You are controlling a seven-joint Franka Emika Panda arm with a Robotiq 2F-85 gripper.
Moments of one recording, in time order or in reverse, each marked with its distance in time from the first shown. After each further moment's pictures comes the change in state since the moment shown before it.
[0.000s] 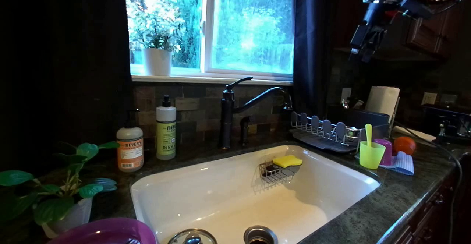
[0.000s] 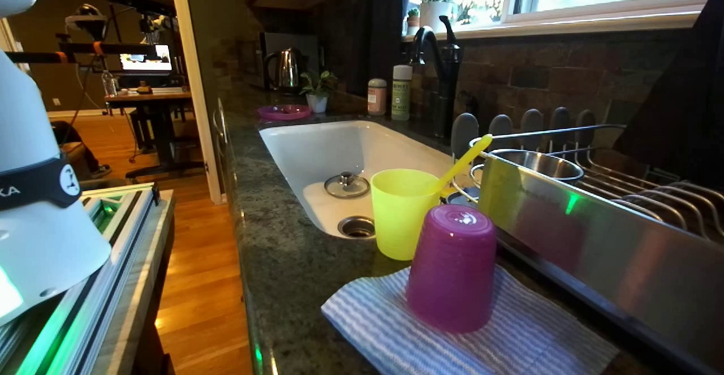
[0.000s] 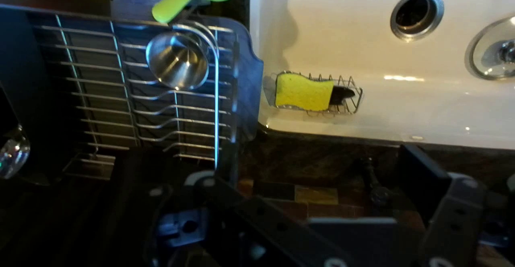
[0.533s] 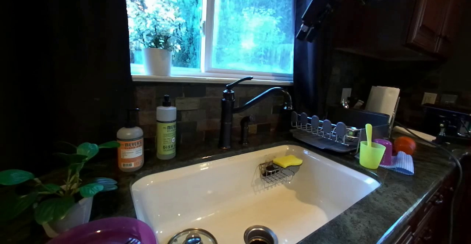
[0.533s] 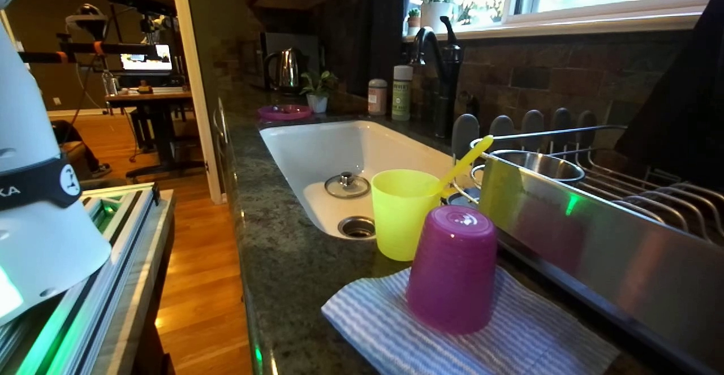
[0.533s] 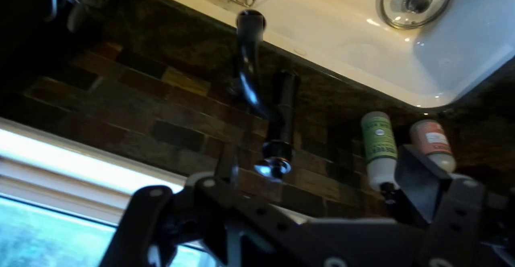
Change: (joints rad) arm 0.225 0.132 0.155 0.120 0.081 0.202 -0.041
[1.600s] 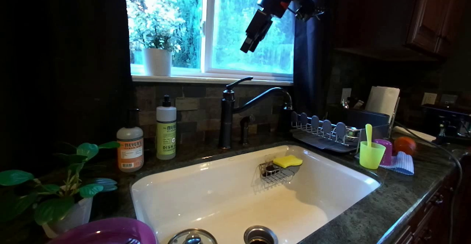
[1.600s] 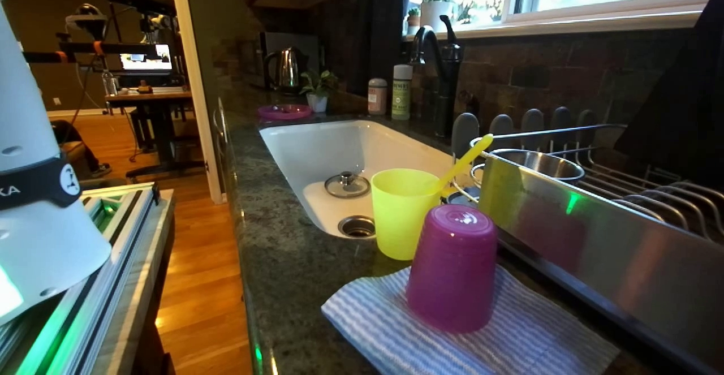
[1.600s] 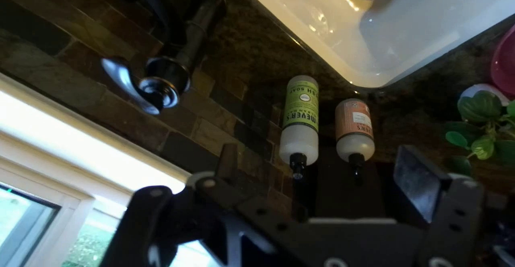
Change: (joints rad) arm 0.091 0.368 0.077 0.245 0.059 0.137 -0.178
